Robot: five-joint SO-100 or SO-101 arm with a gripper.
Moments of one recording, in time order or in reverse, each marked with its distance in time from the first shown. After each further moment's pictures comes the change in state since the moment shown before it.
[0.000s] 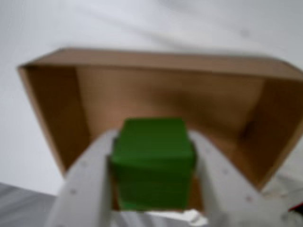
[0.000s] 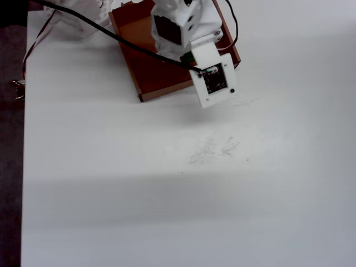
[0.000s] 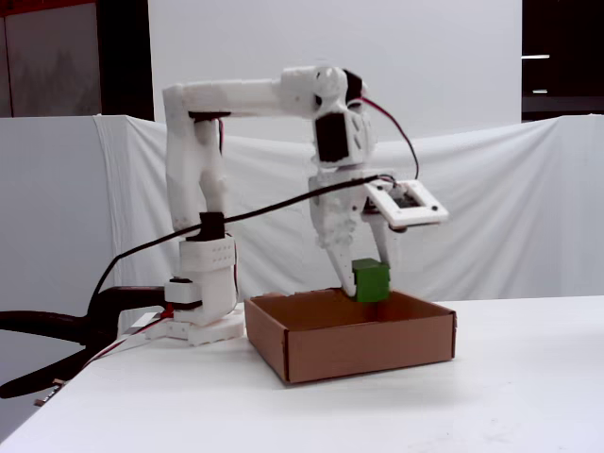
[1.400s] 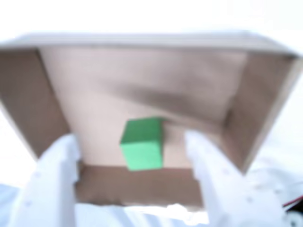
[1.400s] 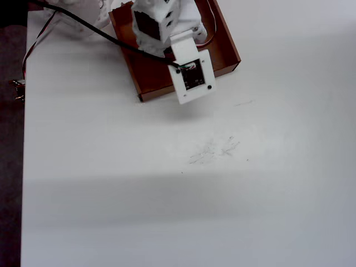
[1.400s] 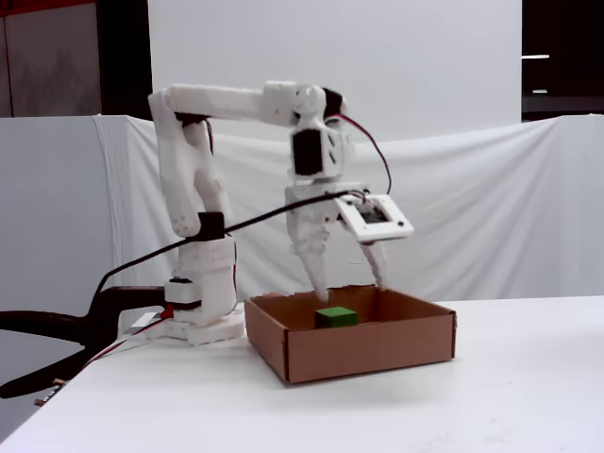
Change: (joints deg) arm 5.1 10.9 9.9 -0.4 -1.8
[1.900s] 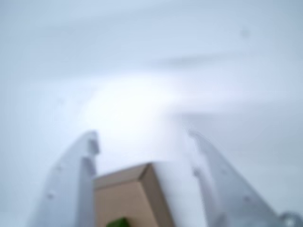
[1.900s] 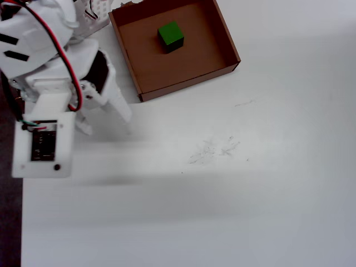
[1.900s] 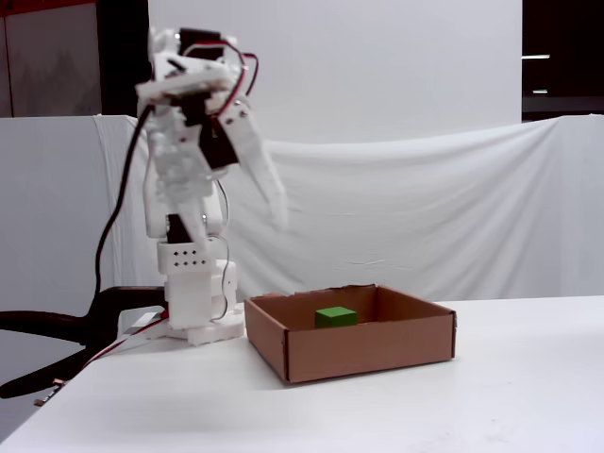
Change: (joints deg) arm 39.9 20.0 4.7 -14.3 -14.9
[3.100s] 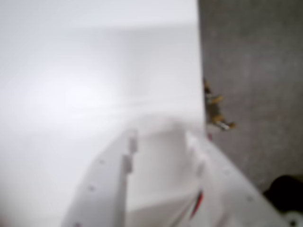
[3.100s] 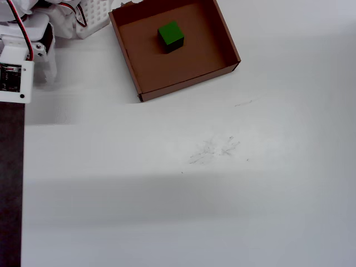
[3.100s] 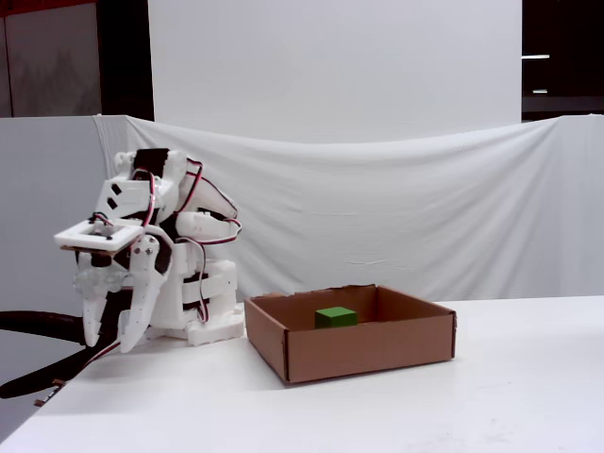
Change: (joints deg) arm 31.9 57.4 54.3 20.0 -37.4
